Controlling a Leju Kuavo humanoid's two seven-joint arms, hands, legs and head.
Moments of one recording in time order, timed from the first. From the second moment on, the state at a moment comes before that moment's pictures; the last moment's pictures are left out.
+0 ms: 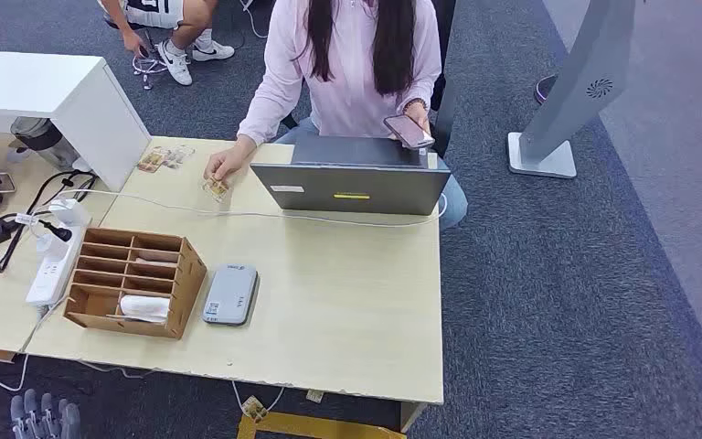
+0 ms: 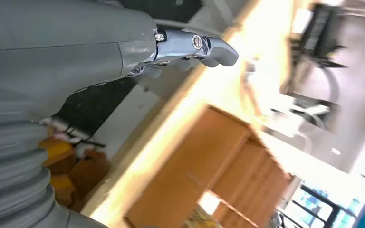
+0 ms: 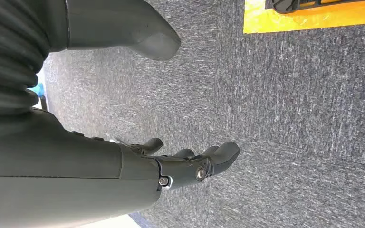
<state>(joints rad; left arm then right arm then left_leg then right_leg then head) 0.00 -0.30 1.26 -1.19 0.04 -0.66 -0.69 -0.03 0.06 0.36 -0.17 -0.04 -0.40 0.18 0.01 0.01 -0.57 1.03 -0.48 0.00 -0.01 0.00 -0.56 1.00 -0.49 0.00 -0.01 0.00</state>
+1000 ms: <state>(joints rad) -0.18 -0.10 0.54 -1.44 -0.40 -0.20 -0.48 -0.04 0.05 0.36 -0.16 -0.05 -0.36 0.16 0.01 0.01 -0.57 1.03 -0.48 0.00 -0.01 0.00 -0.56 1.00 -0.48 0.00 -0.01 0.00</state>
